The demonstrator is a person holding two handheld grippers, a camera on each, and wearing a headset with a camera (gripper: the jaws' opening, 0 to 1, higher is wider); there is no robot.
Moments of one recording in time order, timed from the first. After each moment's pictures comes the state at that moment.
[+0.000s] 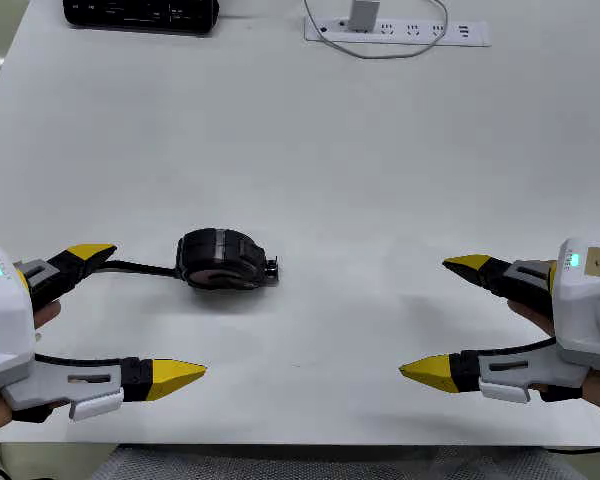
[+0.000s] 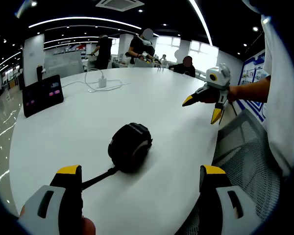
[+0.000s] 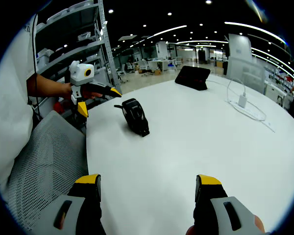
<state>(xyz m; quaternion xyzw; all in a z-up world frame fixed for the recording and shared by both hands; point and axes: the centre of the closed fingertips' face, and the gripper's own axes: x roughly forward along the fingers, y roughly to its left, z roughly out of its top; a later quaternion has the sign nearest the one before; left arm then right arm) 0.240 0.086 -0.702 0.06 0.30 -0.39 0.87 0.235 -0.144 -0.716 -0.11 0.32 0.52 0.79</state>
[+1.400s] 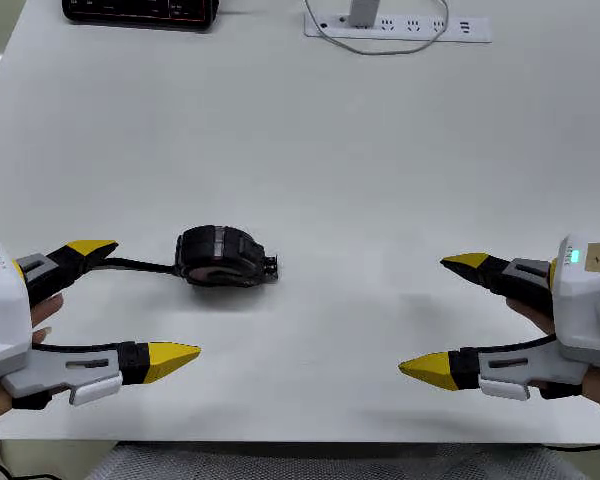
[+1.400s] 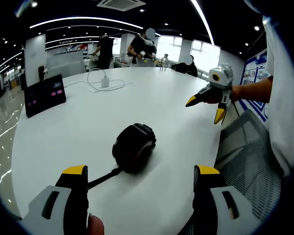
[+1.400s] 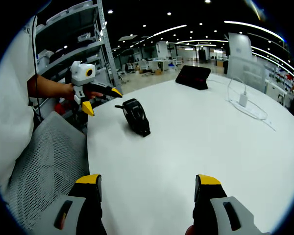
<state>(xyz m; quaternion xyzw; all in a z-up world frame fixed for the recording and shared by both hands) 0.244 0.089 -0.703 0.07 0.30 -0.38 0.87 0.234 -0.143 -0.716 -0.10 0.32 0.52 0.78</state>
